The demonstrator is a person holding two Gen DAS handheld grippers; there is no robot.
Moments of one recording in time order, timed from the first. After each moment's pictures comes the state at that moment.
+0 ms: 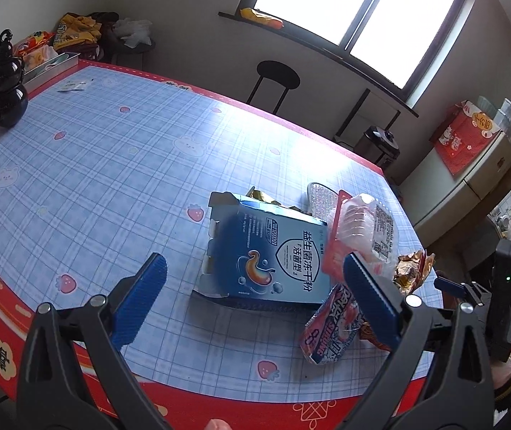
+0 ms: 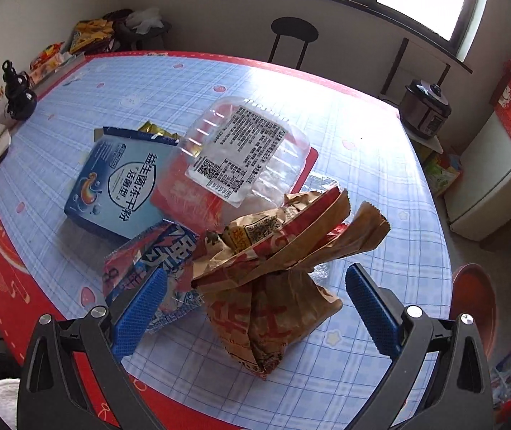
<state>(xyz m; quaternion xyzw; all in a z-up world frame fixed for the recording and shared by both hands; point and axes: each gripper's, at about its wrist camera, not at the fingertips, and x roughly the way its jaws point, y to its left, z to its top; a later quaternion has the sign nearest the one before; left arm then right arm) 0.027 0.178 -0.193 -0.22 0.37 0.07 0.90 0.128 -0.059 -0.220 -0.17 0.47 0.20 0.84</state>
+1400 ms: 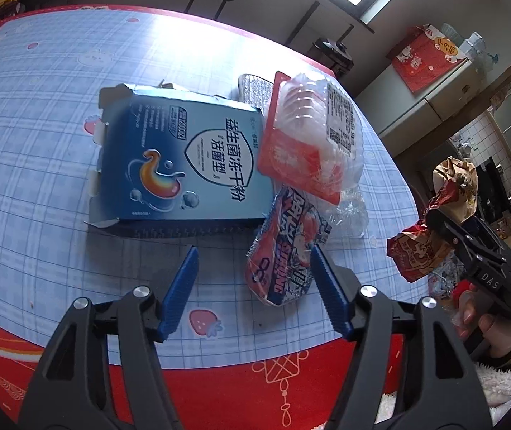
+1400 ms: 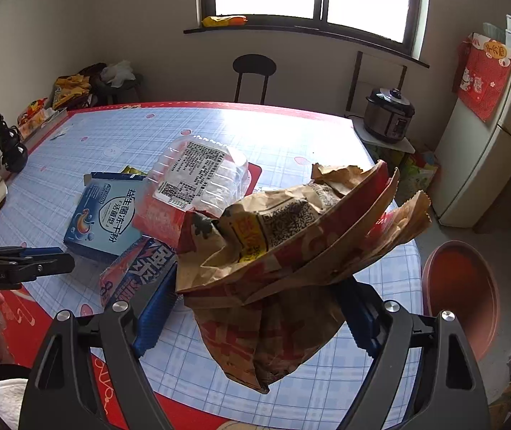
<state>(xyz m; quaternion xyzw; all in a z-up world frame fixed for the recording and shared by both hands) 0.066 0.108 -0.265 -0.21 0.50 -0.09 0.83 0.100 -0.131 -0.189 -0.08 0.40 0.16 0.90</state>
